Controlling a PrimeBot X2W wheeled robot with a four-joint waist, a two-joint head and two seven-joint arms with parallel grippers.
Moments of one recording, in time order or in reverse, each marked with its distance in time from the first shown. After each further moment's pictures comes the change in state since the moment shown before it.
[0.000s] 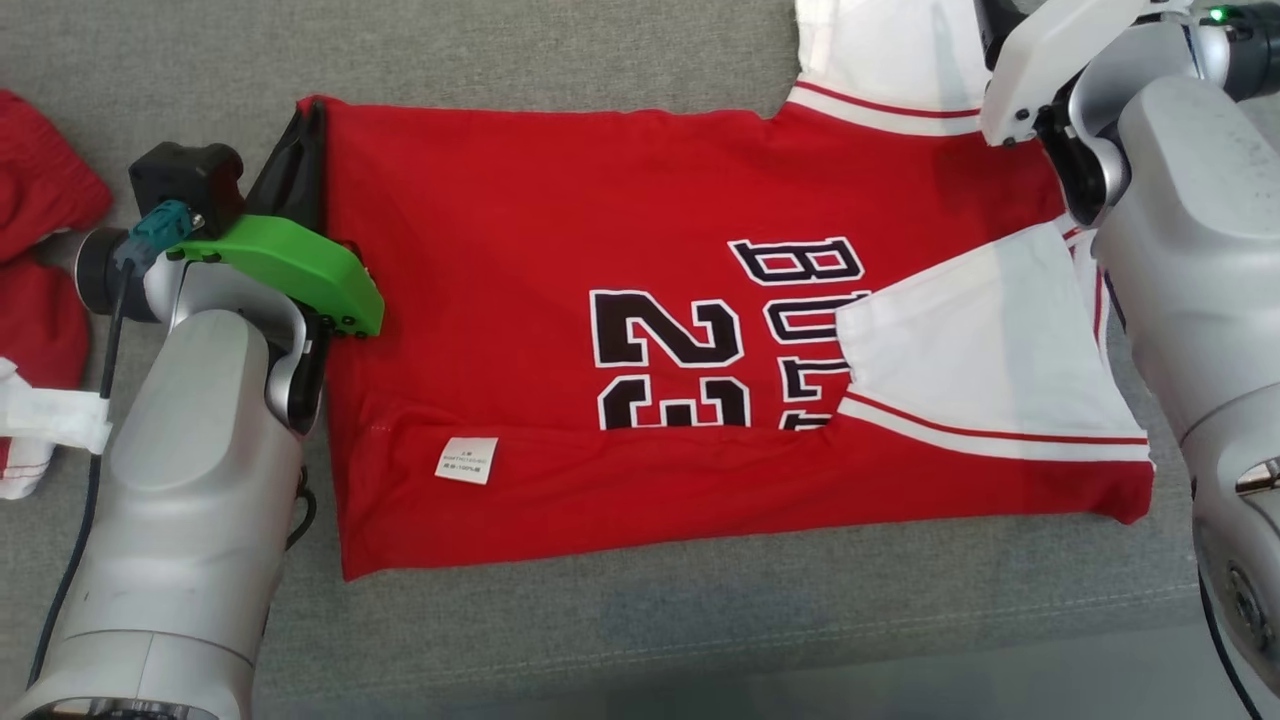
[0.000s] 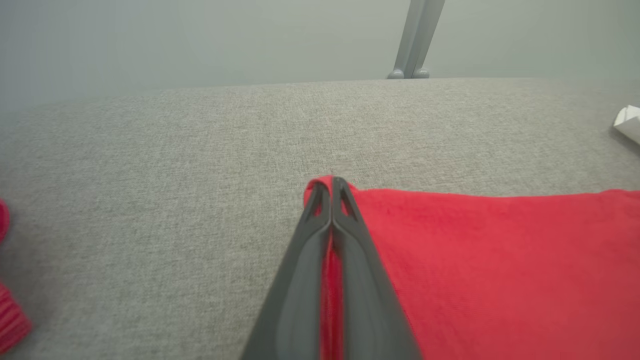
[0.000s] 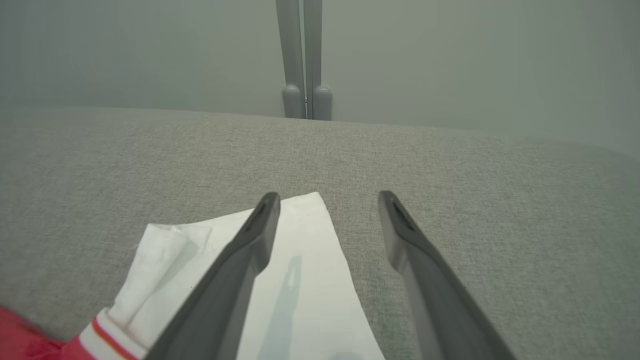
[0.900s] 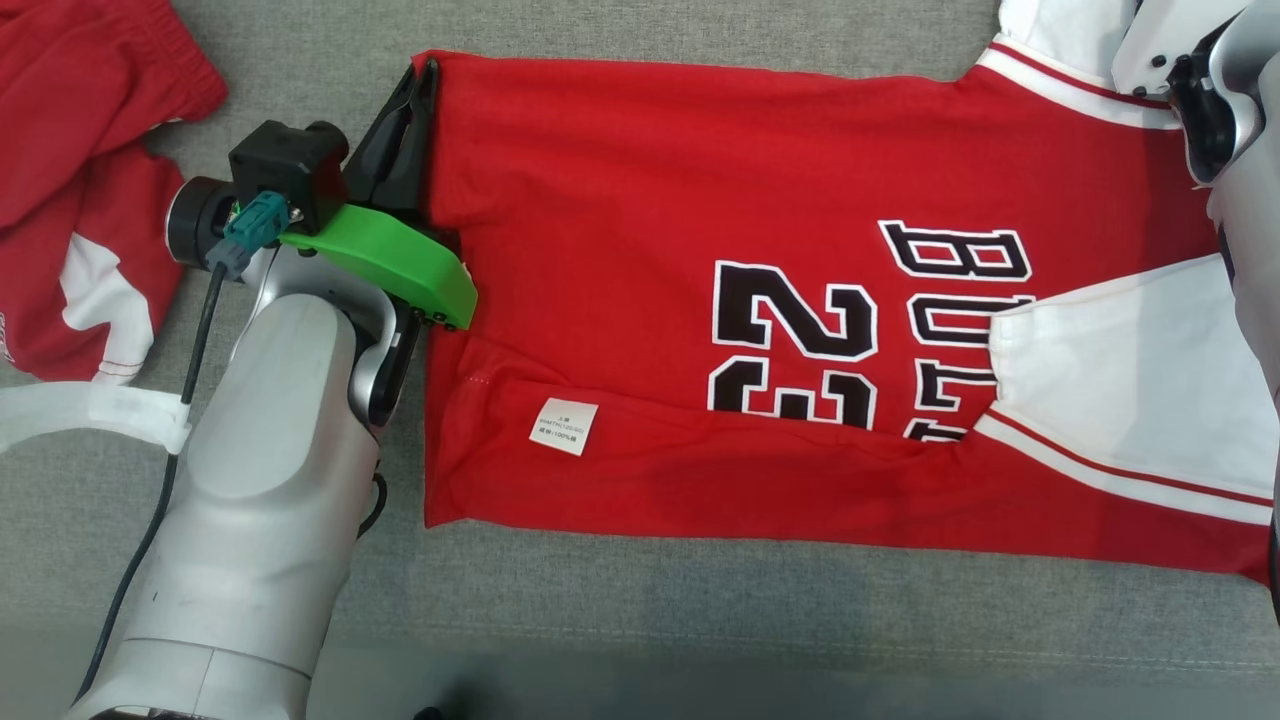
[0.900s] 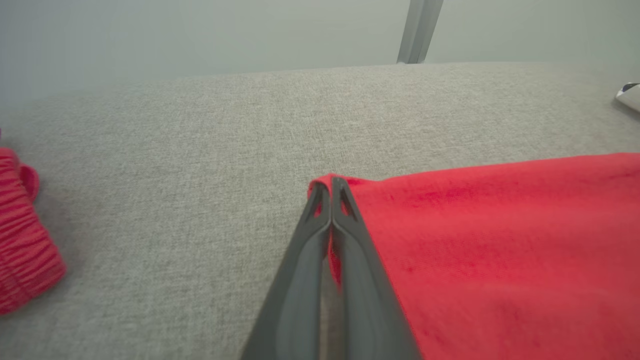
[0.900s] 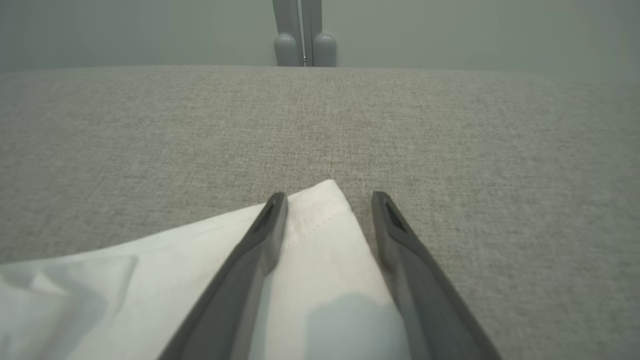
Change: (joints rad) left arm 0.033 -0.066 -0.065 -0.187 0.033 0.000 0.000; right arm -0.117 -0.083 -0.201 0.193 -0.143 0.000 -0.021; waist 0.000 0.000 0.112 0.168
